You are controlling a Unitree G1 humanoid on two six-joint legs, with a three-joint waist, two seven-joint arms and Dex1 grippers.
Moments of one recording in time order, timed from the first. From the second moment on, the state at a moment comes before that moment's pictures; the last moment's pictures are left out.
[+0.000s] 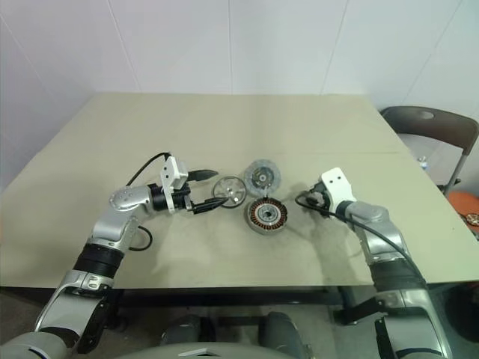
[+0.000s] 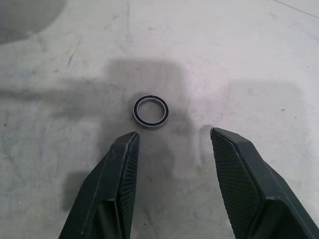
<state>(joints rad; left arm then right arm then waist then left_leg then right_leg) -0.48 0.37 -0.10 0.31 -0.27 0.08 -1.06 -0.38 -0.54 0.01 0.24 0.13 0.58 0.53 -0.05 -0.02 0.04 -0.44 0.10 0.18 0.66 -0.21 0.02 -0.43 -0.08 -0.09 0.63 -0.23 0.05</state>
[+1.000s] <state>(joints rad) -0.48 0.37 -0.10 0.31 -0.27 0.07 -1.06 -0.45 -0.44 0.01 0.31 0.13 0.59 0.54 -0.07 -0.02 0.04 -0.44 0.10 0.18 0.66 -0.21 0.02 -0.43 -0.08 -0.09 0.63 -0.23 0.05</state>
